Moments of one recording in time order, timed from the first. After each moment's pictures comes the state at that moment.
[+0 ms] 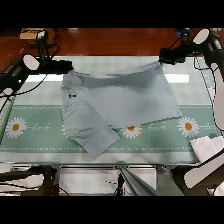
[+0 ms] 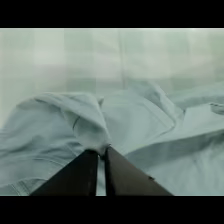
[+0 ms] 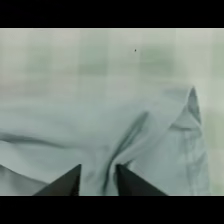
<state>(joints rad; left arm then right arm) -0.09 -1.48 1.27 1.20 -0.66 -1.45 -0.04 -1.87 1.91 -1.22 1.14 1.49</state>
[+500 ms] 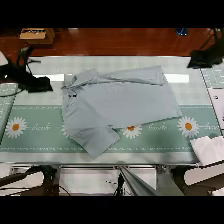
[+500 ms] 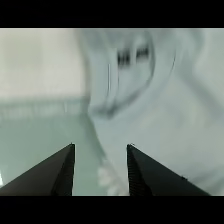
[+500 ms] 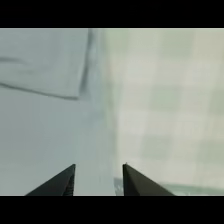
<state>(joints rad) 0.13 -1.34 1.24 1.30 -1.37 -1.41 -0.27 -1.72 1.94 -1.36 1.59 1.37</state>
